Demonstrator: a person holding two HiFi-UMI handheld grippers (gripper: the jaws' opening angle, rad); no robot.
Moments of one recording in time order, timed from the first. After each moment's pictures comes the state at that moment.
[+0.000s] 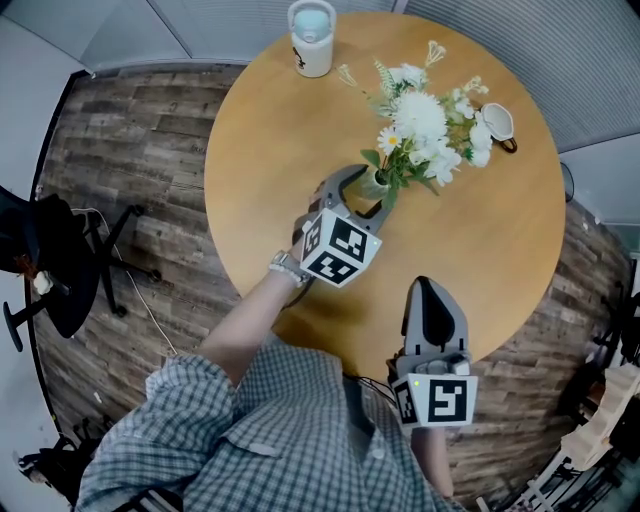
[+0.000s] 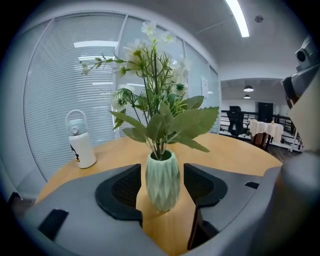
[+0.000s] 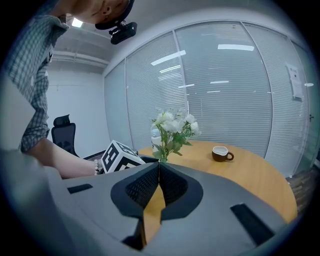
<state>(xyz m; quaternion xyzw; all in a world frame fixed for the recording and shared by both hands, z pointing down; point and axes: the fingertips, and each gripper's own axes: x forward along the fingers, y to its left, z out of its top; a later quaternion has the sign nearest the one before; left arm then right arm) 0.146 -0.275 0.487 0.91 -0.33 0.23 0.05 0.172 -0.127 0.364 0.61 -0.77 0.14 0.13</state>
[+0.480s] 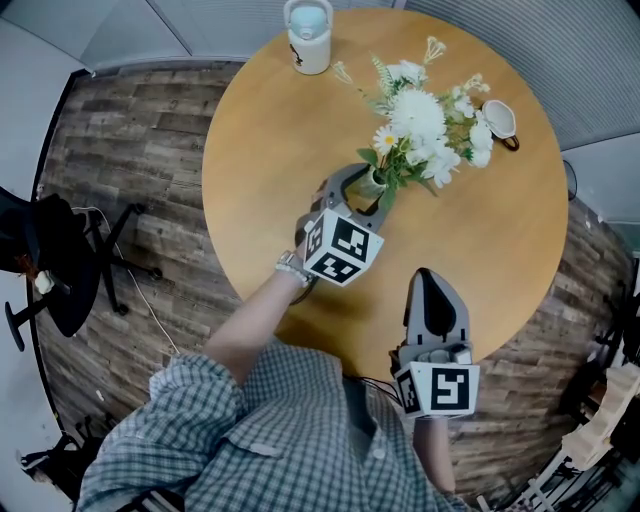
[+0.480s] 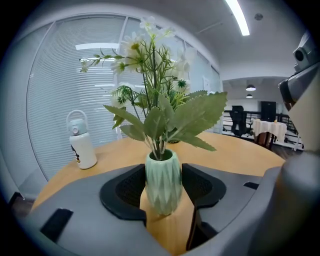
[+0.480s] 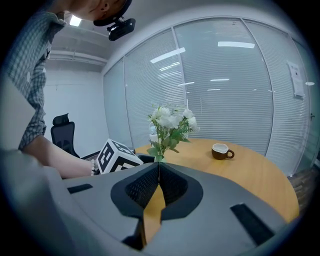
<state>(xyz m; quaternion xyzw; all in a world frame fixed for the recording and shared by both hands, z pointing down) 0.152 -0.282 0.494 0.91 -0.34 0.23 0.04 0.182 -0.141 0.380 0.60 -0.77 0.15 0.14</state>
